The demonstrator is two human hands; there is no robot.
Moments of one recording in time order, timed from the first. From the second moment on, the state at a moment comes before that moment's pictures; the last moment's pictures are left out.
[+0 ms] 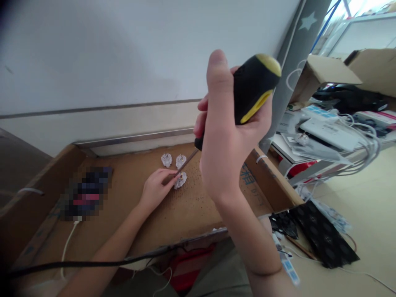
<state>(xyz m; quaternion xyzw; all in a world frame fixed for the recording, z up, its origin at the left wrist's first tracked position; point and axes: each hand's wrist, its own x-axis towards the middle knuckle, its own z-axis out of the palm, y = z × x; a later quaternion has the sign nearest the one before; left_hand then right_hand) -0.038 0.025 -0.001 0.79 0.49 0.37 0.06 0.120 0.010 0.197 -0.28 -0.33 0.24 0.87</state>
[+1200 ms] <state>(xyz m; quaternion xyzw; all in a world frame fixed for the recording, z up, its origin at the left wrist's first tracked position) -0.037 0.024 0.003 0.81 0.47 0.36 0.06 0.100 0.003 0.194 -0.27 -0.41 0.23 0.84</state>
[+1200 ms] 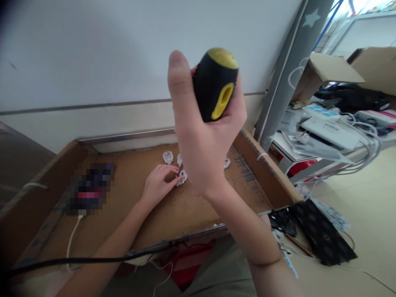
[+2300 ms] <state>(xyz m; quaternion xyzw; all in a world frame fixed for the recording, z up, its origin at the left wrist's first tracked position) -0.034 0.018 -0.001 0.82 0.45 0.33 0.14 0.115 -0.005 0.190 -0.26 -0.40 0.24 0.84</state>
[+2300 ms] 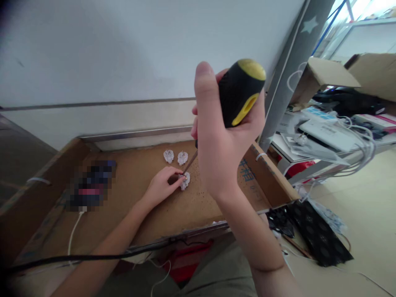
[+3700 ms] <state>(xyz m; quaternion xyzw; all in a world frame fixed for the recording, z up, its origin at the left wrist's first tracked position) -0.021 0.012 -0.001 0.80 0.52 0.31 0.07 0.119 0.002 0.176 -0.26 -0.46 0.19 0.83</state>
